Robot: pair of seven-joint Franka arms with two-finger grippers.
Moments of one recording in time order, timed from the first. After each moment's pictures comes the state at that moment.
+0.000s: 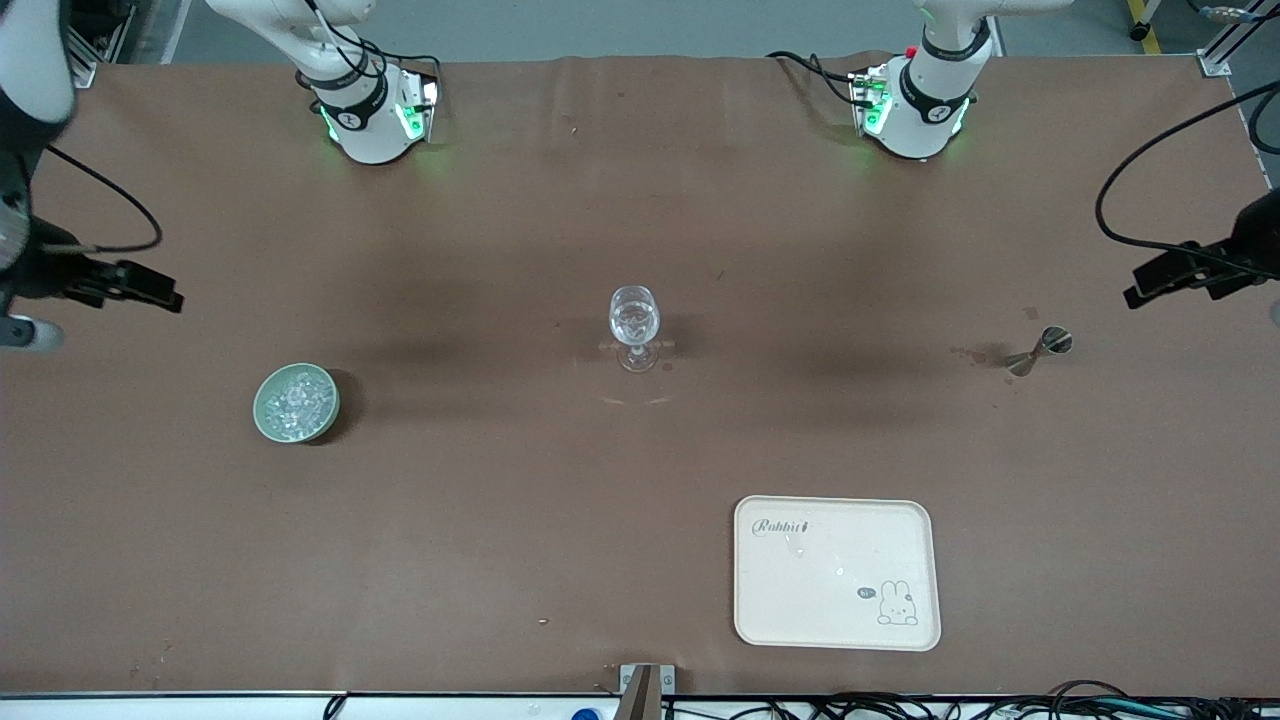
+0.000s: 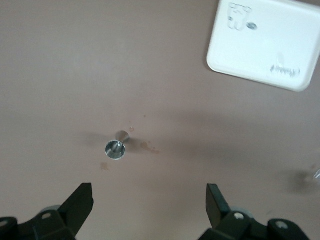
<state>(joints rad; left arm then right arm) -0.03 0.04 0.14 -1.63 -0.09 1.66 -0.11 -0.07 0.06 -0.01 -1.76 0.00 1.72 -0.01</state>
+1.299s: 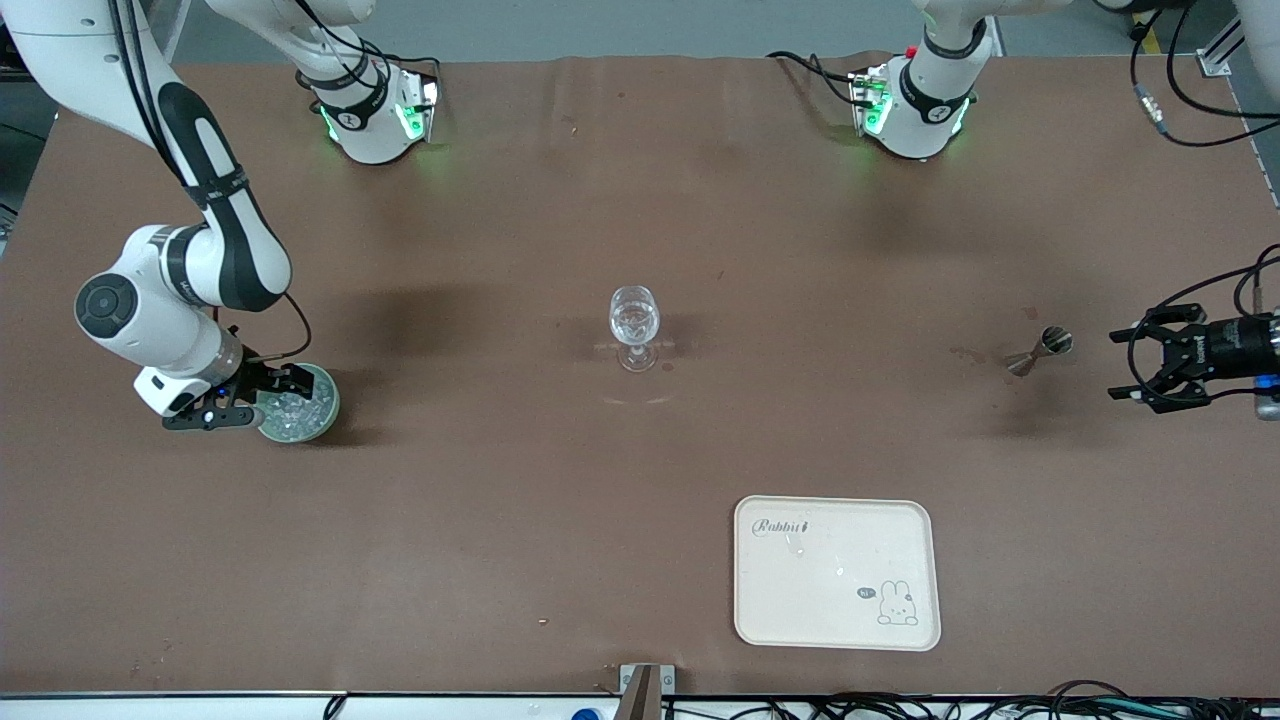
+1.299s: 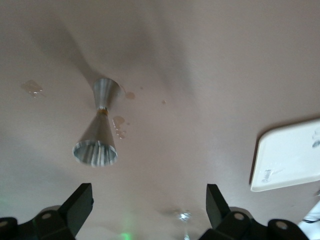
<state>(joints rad) 0.03 0.58 0.55 -1.65 -0.79 1.57 -0.44 -0.07 0.34 -0.03 -2.16 0.00 2.50 -0.17</state>
